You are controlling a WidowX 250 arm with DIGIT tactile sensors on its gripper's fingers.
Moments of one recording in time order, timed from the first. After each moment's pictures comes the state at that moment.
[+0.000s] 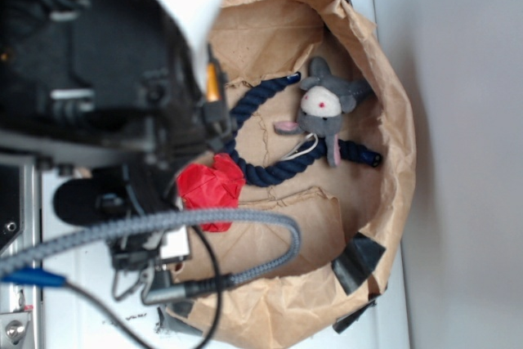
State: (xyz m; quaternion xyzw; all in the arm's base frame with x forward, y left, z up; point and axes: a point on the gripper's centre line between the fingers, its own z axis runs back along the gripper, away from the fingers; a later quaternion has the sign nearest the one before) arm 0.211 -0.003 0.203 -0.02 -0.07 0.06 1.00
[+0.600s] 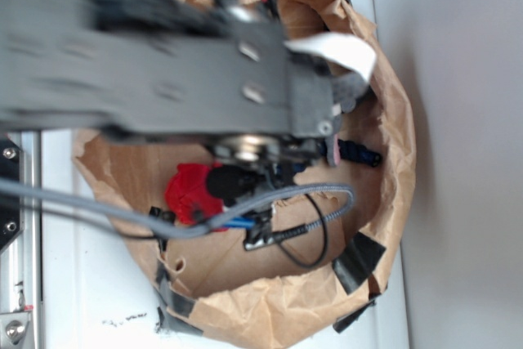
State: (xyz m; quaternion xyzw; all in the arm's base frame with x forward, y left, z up) arm 0.252 0.015 0.105 0.03 -0.01 0.11 0.99
